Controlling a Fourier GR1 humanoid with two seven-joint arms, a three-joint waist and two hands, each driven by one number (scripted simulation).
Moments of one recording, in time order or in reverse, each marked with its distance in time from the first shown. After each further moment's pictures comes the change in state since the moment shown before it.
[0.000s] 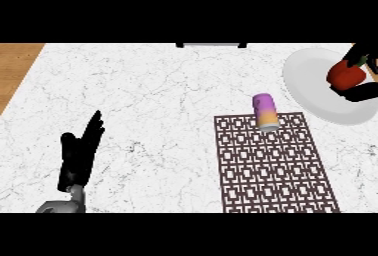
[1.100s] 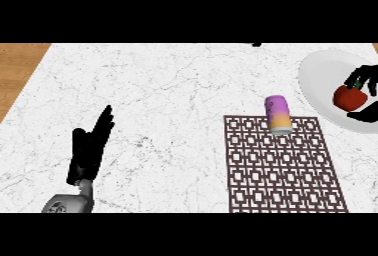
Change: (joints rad) left arm -0.042 -0.022 -0.030 0.001 -0.018 -0.023 0.005; right arm -0.211 -0.166 0.083 0.703 0.215 -0.041 -0.109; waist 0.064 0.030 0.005
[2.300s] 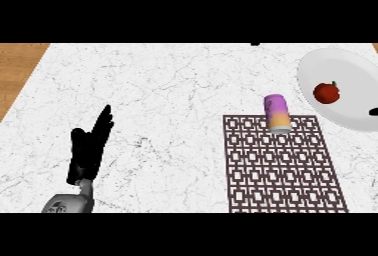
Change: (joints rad) left arm -0.001 -0.007 0.010 0.005 0.001 0.004 -0.009; right arm -0.032 -0.112 -0.304 0.137 -0.332 0.411 -0.176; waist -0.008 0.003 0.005
